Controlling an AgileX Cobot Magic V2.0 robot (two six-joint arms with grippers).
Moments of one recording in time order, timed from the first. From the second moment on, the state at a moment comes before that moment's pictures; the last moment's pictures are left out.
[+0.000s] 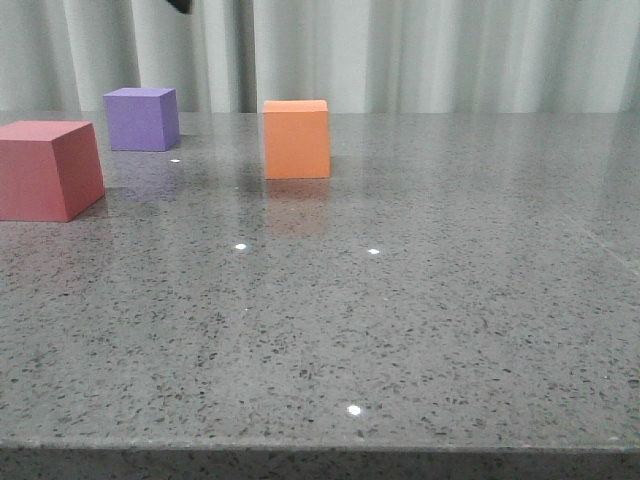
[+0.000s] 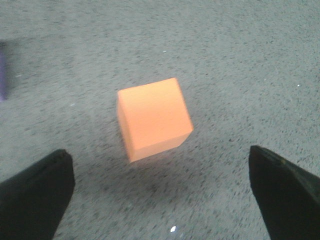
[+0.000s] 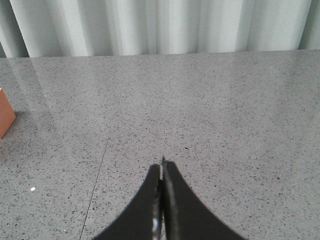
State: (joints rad) left arm -0.63 1.73 -1.69 0.16 0.83 -0.51; right arm 0.11 0.43 -0.45 -0.30 0.32 0.37
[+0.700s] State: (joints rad) left arm -0.66 2.03 -1.92 0.29 0.90 -0.62; right arm 0.11 0.43 -0.45 -0.30 0.32 0.37
